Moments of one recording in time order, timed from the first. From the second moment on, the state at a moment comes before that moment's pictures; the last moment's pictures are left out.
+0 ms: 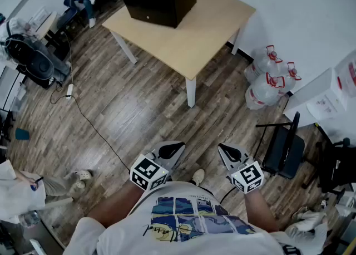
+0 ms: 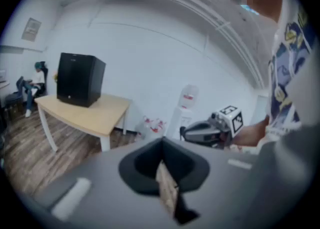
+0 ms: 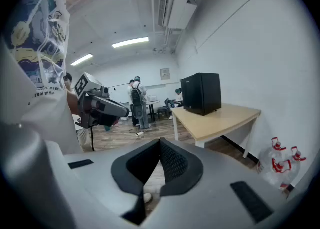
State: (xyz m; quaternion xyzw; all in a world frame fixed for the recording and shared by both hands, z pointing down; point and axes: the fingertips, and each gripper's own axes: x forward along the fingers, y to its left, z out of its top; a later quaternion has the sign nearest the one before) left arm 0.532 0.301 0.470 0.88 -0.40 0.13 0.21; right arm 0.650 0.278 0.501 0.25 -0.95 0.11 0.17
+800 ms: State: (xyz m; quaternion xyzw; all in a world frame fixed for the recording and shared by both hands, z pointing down) left arm 0.262 0.297 0.455 0.86 -0.46 0.06 0.19; right arm 0.368 0.245 0.470 0.19 -0.96 0.09 0.17
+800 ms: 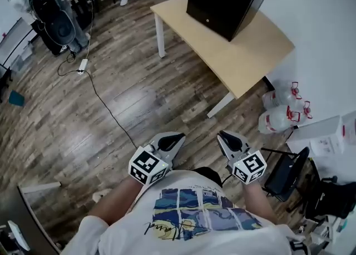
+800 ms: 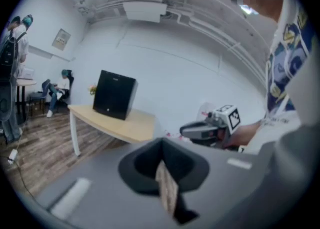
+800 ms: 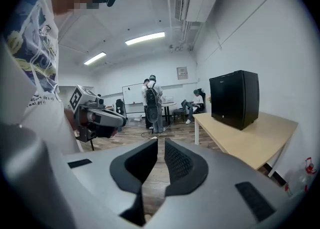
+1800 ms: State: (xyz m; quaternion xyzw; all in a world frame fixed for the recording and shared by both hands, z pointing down) left arm 0.081 0.053 0.439 0.82 -0.54 0.05 0.19; right arm 0.194 -0.081 0.423 0.14 -0.98 0.02 0.17
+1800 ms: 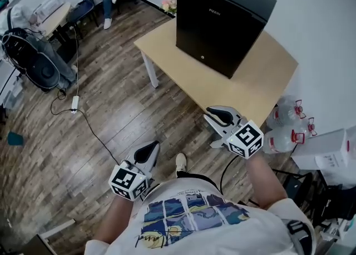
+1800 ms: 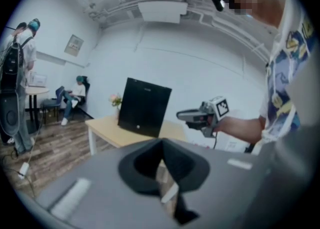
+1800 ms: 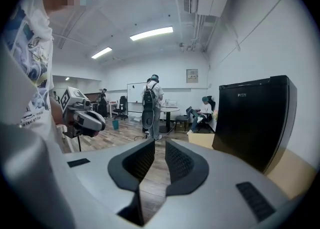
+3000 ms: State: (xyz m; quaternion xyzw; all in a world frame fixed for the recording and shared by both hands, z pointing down) left arm -0.115 -0.132 0.428 0.89 -0.42 0.04 0.16; right arm 0.032 -0.448 0.282 0.27 -0.90 -0.18 0.30
